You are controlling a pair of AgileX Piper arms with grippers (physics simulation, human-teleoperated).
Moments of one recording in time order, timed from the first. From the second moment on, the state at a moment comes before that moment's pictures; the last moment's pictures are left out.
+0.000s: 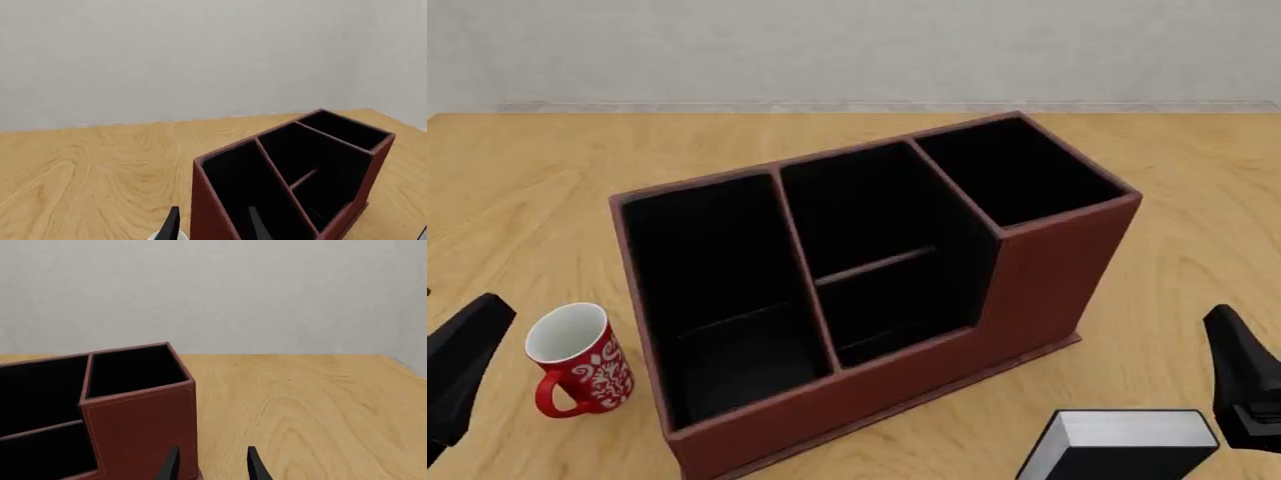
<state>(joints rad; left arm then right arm) -0.31 0.00 -0.20 0.19 -0.08 0.00 0.01 0.00 0.00 0.00</state>
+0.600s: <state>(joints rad) -0.67 0.05 -0.26 0.24 -0.09 0.00 0.01 0.00 0.00 0.00</state>
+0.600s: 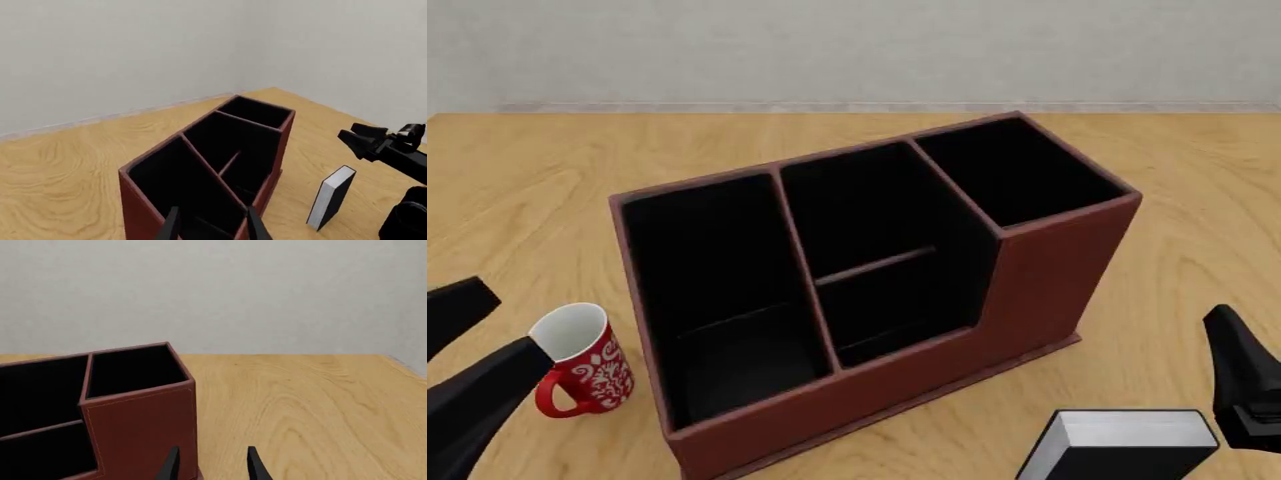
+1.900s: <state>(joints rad) -1.11 0.84 -0.37 -0.31 -0.09 0.00 0.01 0.00 0.00 0.00</state>
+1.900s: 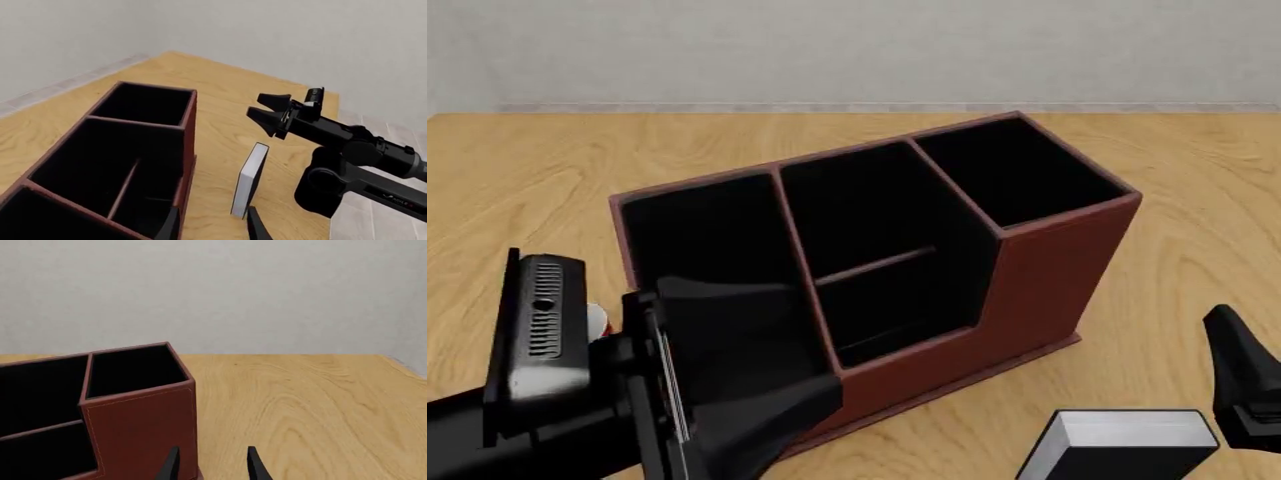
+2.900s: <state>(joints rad) -1.19 1.16 -0.52 -0.42 -0.08 0.00 0.01 0.00 0.00 0.00</state>
